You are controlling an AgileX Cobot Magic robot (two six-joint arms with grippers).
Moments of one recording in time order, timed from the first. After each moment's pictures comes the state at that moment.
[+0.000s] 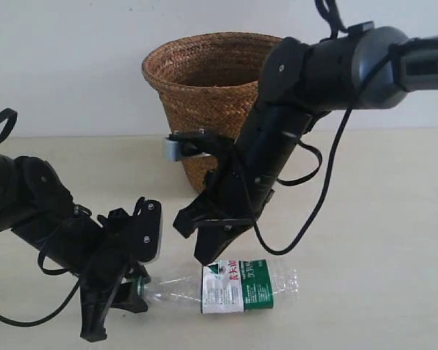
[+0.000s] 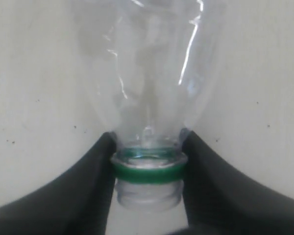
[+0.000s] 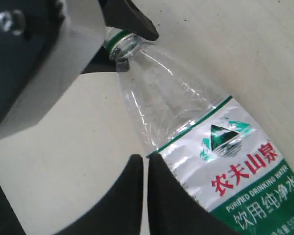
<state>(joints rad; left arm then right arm) -0.42 1.88 -0.90 -0.67 0.47 1.73 0.60 1.99 -1.49 0.55 1.09 -0.55</state>
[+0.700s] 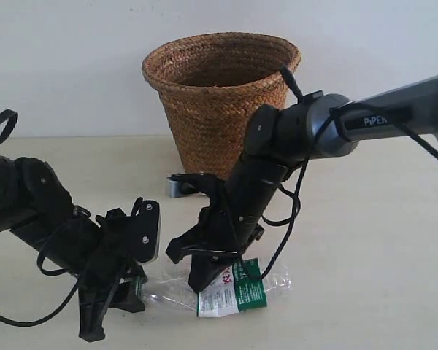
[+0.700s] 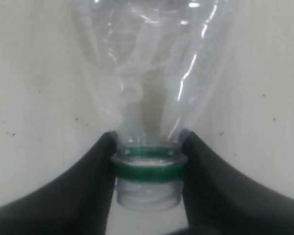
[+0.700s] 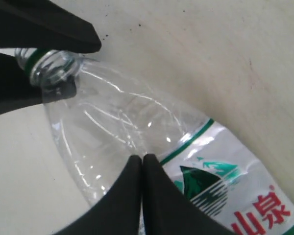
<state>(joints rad) -0.42 1.88 -0.89 -0.66 0.46 1.71 0.60 2.20 -1.51 0.62 0.99 -0.54</state>
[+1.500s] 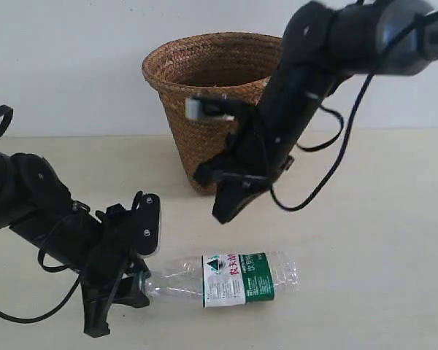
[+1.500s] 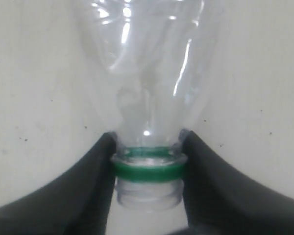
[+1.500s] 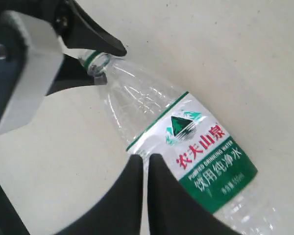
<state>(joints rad) -0.42 1.86 -0.89 -0.69 0.46 1.70 0.51 1.95 -1.60 0.53 1.18 -0.49</state>
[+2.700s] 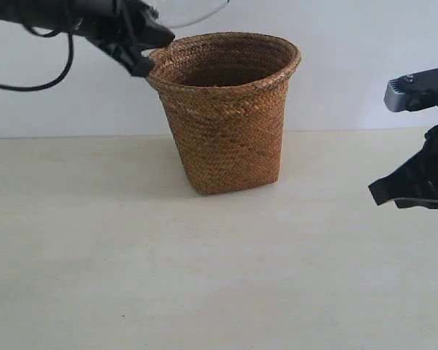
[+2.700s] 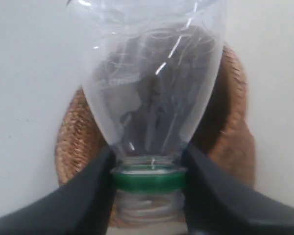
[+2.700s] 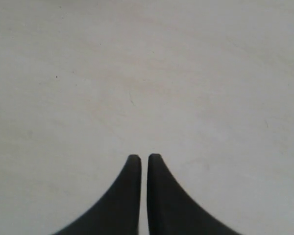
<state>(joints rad) -0.37 1.69 -1.48 -0.80 0.42 1.45 0.23 1.31 -0.87 0.13 0.64 -0.23</state>
